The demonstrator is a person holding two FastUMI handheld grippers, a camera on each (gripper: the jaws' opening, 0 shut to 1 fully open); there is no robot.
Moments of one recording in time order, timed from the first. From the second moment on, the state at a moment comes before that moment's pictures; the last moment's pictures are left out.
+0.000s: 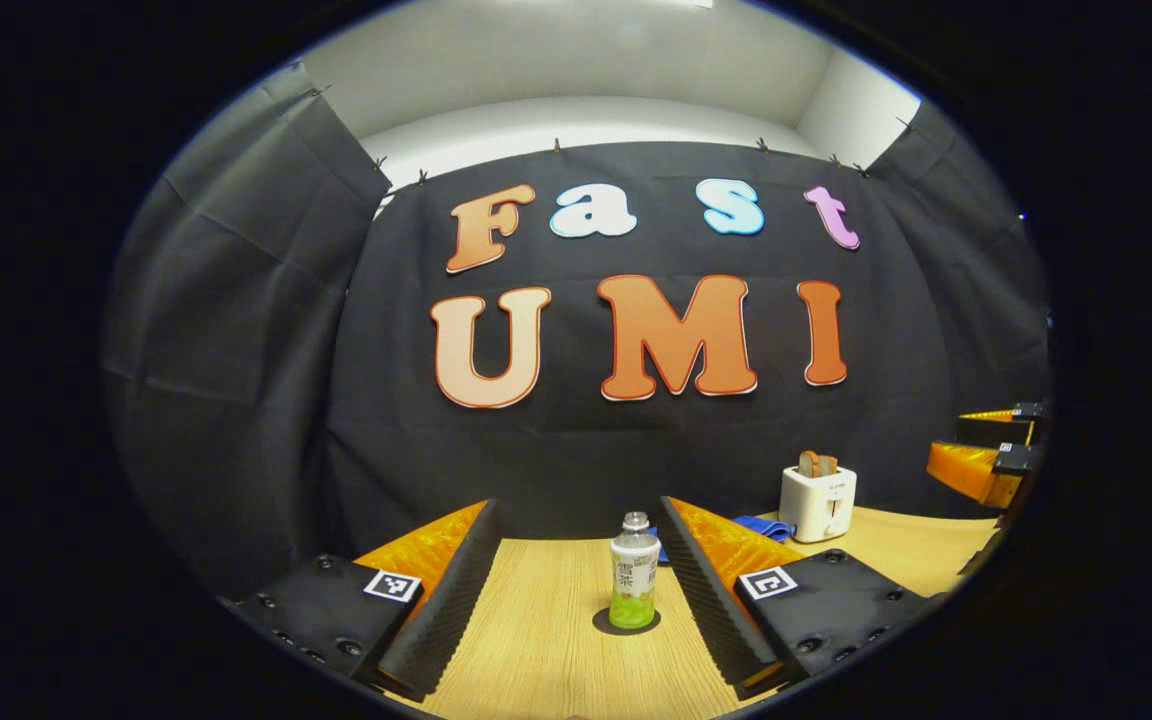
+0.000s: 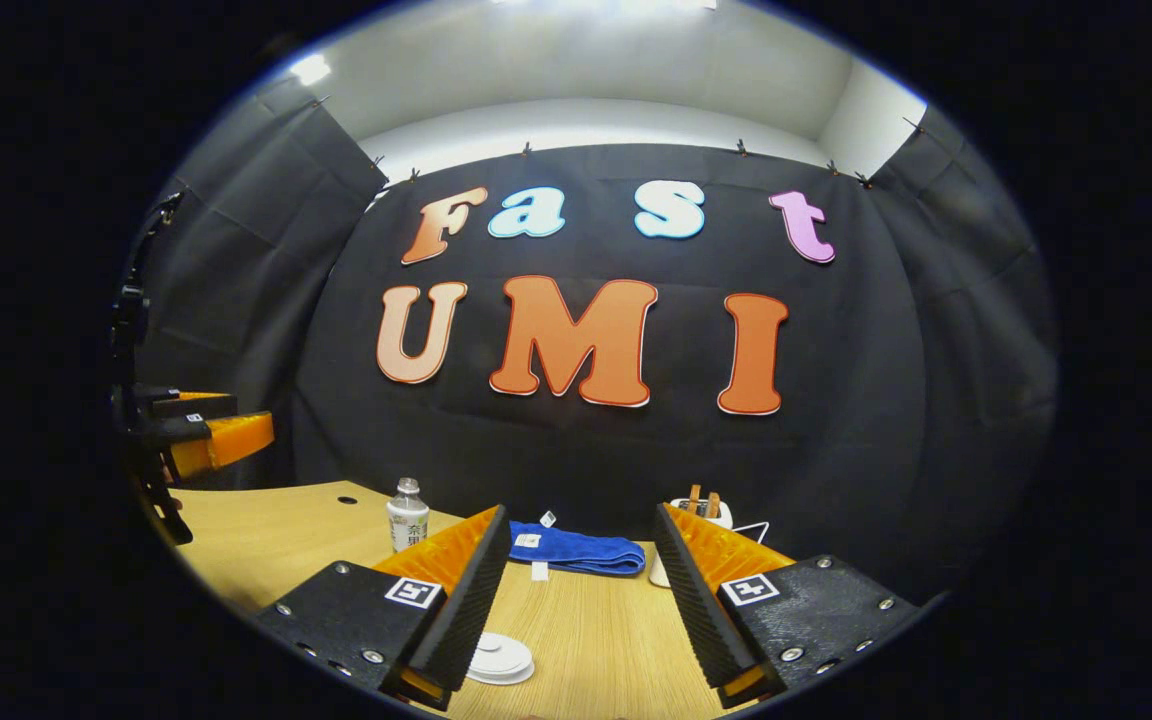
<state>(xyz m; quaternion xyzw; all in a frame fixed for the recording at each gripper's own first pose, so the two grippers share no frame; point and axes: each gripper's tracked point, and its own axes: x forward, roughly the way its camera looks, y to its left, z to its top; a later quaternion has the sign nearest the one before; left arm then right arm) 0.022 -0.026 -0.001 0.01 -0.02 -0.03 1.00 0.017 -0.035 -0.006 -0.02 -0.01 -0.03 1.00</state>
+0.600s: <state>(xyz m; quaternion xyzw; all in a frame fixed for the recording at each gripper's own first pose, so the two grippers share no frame) 0.012 -0.038 0.023 0.02 -0.04 -0.04 1.00 0.008 -0.041 0.000 -0.01 -0.01 -0.04 1.00</state>
